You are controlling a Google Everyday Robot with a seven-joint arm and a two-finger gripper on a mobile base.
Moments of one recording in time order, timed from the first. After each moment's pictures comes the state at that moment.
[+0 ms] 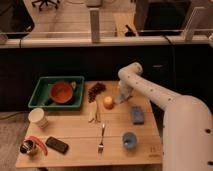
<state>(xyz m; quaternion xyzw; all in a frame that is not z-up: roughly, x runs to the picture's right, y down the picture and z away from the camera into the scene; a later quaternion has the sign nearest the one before) 0.129 0.022 0.963 -0.18 -0.11 -0.41 0.88</state>
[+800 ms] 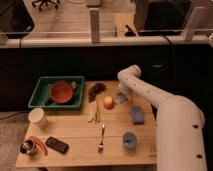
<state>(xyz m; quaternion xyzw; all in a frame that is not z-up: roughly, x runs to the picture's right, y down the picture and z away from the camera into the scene) 0.133 0.037 0.994 -0.20 -0.11 -0.42 0.88</state>
